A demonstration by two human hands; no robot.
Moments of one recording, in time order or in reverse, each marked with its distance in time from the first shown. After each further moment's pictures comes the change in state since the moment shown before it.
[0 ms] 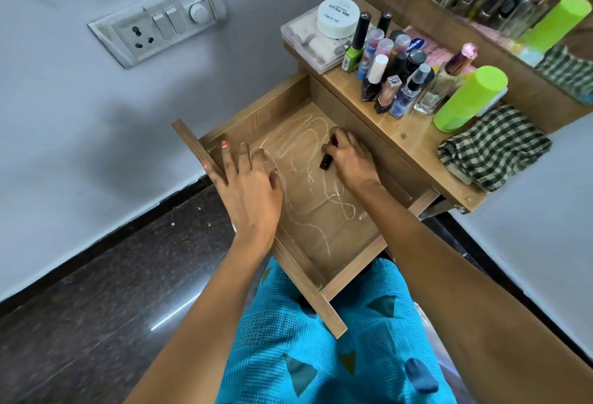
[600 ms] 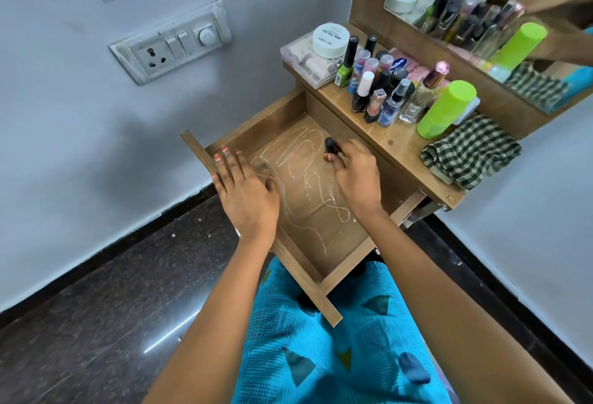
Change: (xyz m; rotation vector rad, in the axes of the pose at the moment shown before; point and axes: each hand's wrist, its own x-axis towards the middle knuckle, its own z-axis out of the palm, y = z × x) left_hand -0.005 -0.003 0.004 -0.041 -0.005 -0.141; right_hand -0.041 -0.019 -0.025 0.531 0.482 0.175
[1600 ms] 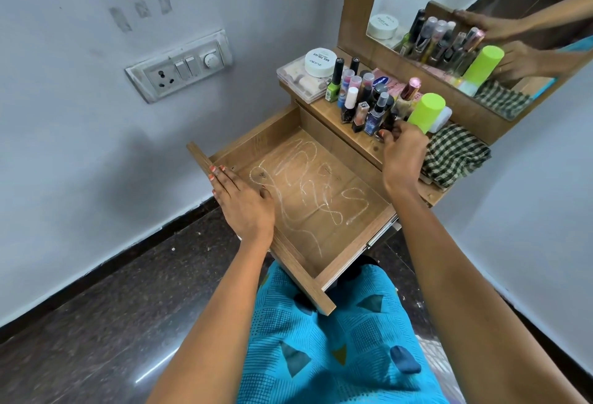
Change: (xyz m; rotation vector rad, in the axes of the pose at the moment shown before) left_hand -0.012 -0.002 -0.002 -0.141 0.010 -0.128; right_hand 0.028 0.012 -0.067 0.032 0.295 0.310
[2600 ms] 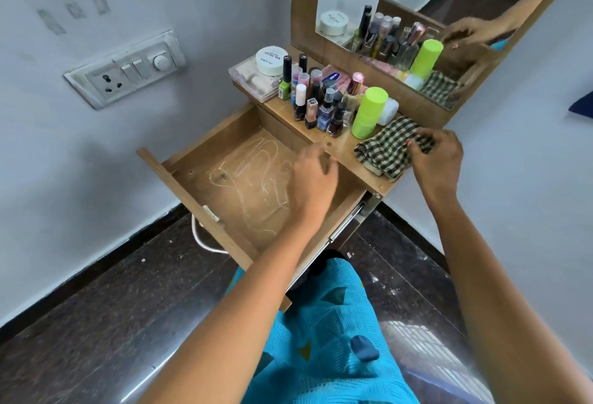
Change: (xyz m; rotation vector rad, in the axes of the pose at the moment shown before) left_hand -0.067 0.133 0.006 -0.527 -0.233 0.445; right_hand 0.023 0.081 -0.095 -0.084 0.048 -0.002
